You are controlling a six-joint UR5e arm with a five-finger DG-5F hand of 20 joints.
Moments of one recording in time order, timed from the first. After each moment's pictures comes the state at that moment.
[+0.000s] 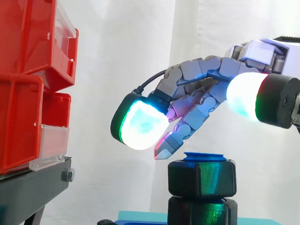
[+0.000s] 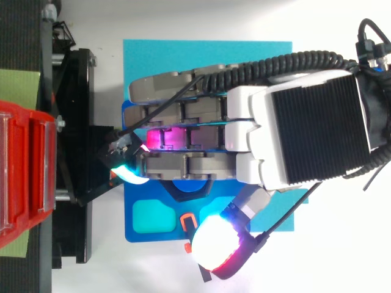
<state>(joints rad) 0.07 -2.23 -1.30 -2.49 -1.86 -1.57</state>
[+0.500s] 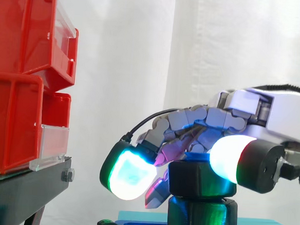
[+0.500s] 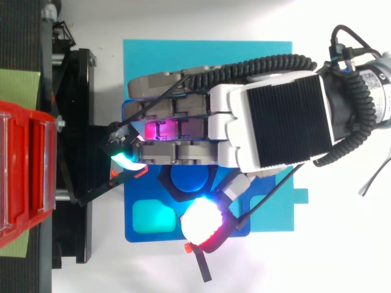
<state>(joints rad) 0.06 -2.30 -1.30 -2.44 -1.86 -1.56</state>
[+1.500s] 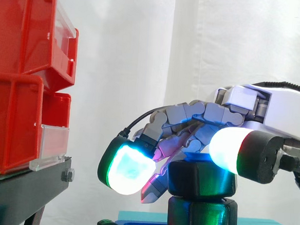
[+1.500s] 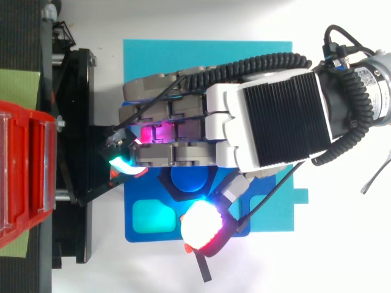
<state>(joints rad) 0.05 -2.31 -1.29 -2.42 -1.88 -1.53</state>
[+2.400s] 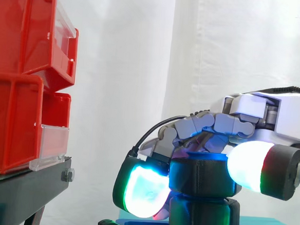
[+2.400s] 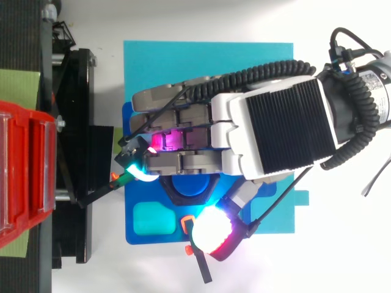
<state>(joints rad) 0.05 -2.29 -1.28 -2.52 -1.91 -1.53</state>
